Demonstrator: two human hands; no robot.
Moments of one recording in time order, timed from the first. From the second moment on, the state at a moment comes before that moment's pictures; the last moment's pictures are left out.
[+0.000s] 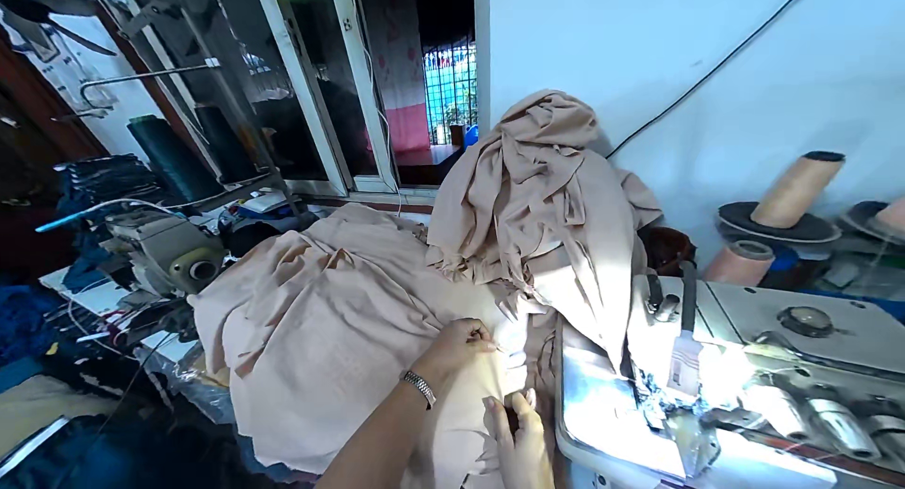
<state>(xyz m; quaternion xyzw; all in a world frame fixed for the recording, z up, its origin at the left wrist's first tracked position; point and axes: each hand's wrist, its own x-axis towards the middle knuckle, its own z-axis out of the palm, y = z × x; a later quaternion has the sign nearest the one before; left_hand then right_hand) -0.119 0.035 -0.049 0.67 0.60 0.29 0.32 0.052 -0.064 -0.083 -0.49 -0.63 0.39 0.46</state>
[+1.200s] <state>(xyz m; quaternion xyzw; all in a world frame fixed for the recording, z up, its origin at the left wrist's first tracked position) -0.001 -0.061 0.000 0.76 0.35 0.43 0.35 0.198 -0.138 -0.079 -0.38 -0.63 0.38 0.56</state>
